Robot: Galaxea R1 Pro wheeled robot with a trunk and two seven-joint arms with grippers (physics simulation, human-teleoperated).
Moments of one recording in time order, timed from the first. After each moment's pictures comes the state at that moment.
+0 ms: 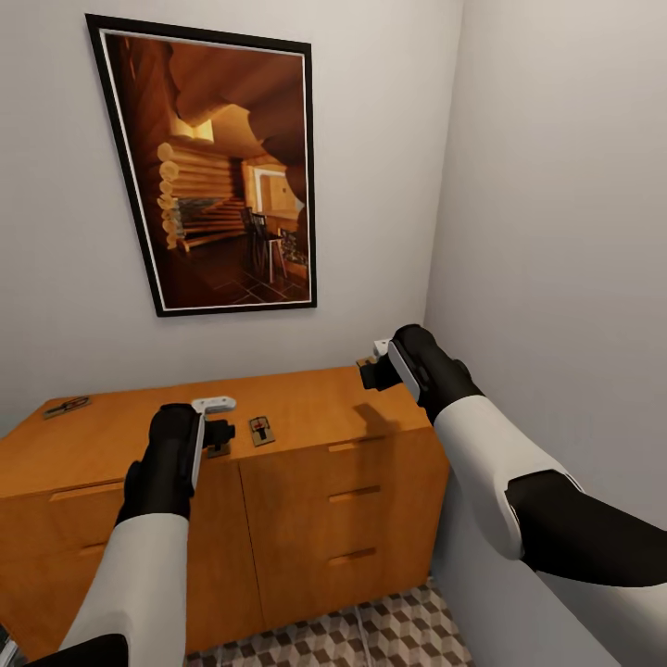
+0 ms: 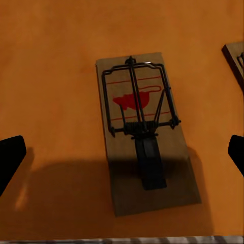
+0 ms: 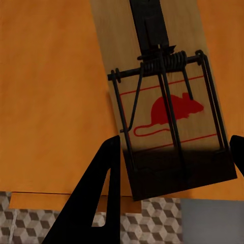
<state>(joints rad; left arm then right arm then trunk) -0.80 -0.17 0.35 -1.15 -0.43 1.04 -0.07 -1.24 0.17 0.14 -0.61 0.01 1.04 0.08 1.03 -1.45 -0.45</state>
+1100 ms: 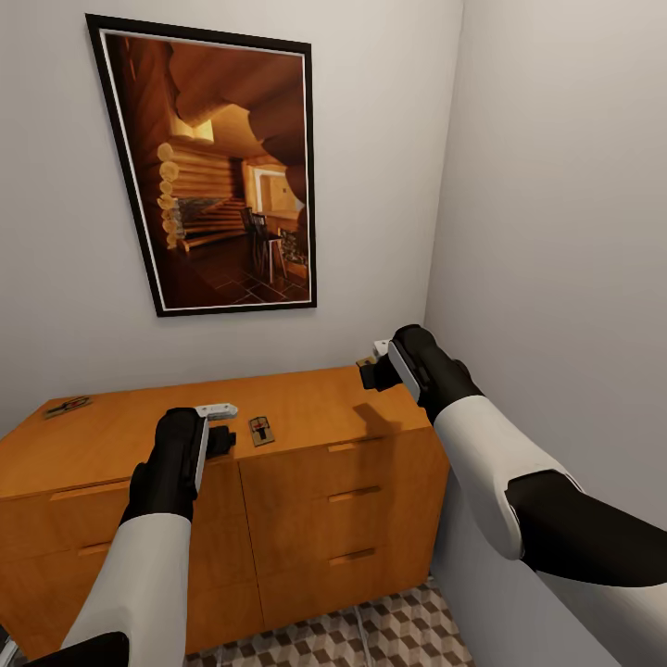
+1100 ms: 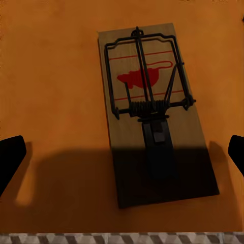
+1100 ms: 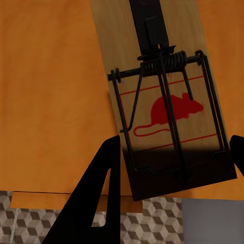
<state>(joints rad) -0.80 -0.17 0.35 -1.10 -0.43 1.04 -0.03 -1.24 0.17 0.14 -0.61 0.01 1.04 0.08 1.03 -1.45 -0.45</state>
